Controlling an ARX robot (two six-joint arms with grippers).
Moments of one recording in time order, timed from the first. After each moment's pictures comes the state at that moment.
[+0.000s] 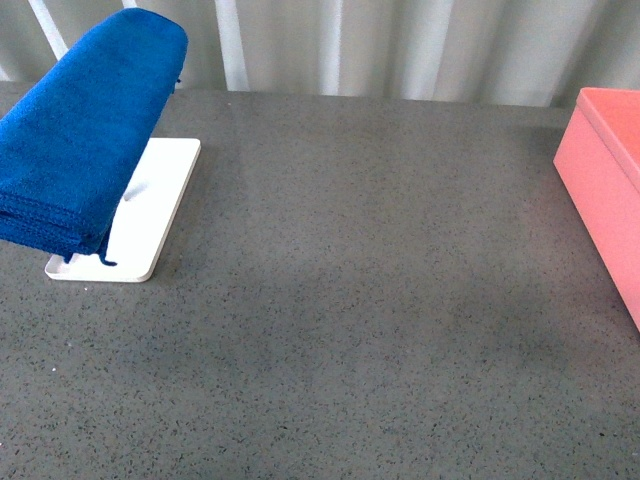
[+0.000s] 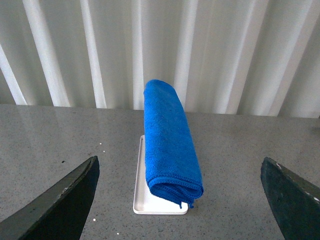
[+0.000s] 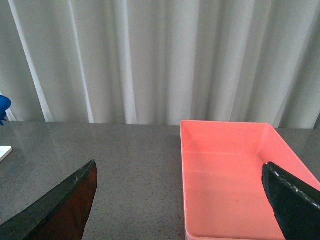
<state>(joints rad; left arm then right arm) 0.00 0.00 0.02 0.00 0.00 0.00 0.00 0.00 0.02 0.00 0.00 -0.01</state>
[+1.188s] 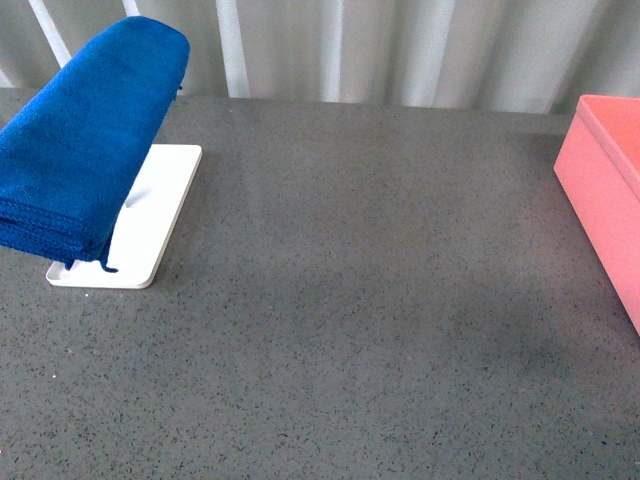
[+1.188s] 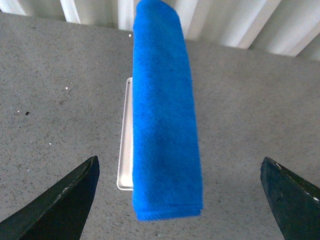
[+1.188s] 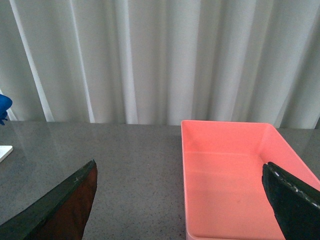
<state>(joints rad) 0.08 1.25 0.76 -0.01 0.11 -0.02 0.00 0.00 0.02 0.00 0.00 -0.01</state>
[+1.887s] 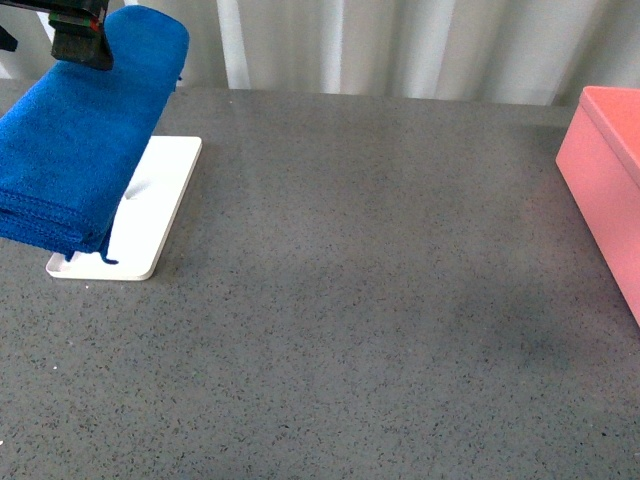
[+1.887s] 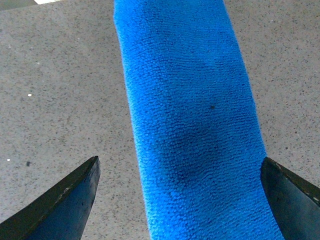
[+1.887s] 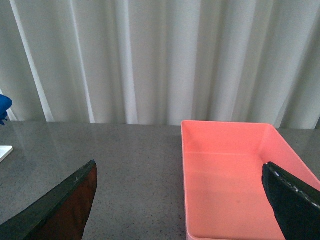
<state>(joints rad) 0.01 1.91 1.34 -0.19 -0.01 0.18 0.00 0.00 0.02 0.00 0.00 -0.01</state>
